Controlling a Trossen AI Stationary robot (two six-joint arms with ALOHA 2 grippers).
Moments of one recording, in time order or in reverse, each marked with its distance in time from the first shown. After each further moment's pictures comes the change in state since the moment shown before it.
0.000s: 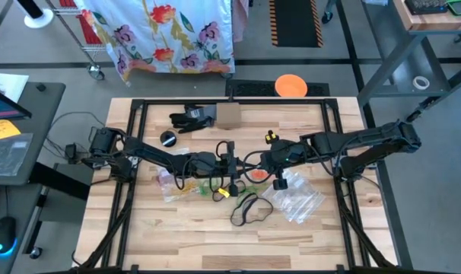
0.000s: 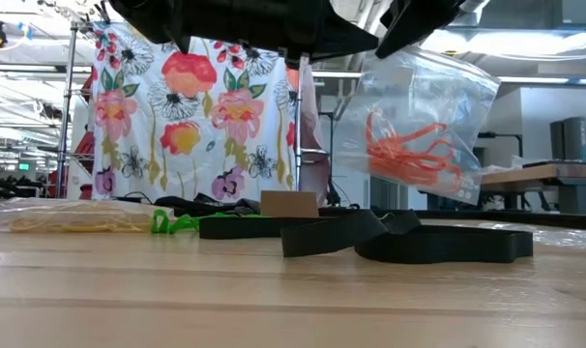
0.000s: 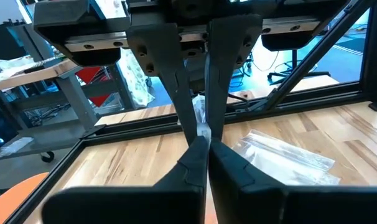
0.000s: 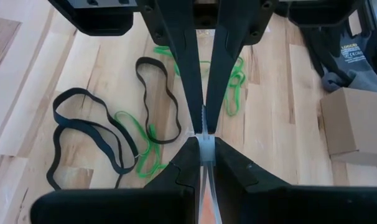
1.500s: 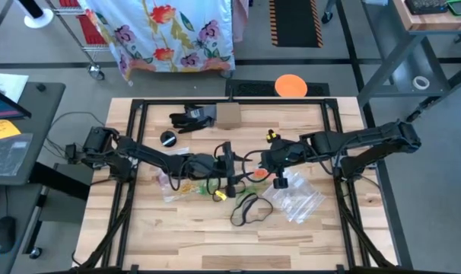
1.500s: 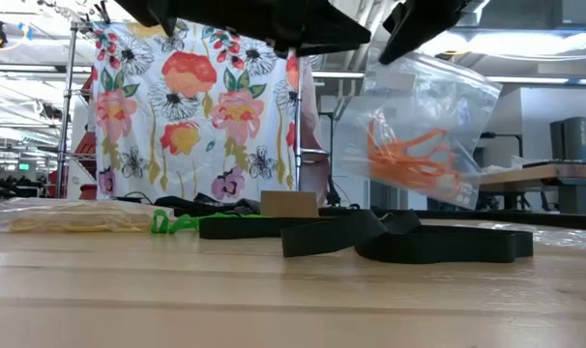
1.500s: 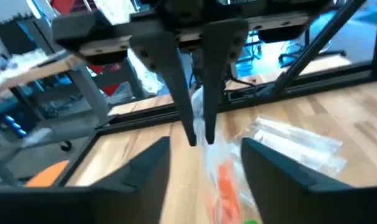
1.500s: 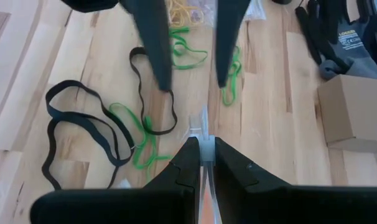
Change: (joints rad) left arm -0.028 -0.064 0.000 -0.129 -0.097 0.049; right arm -0.001 0.000 -0.001 -0.031 0.008 0.017
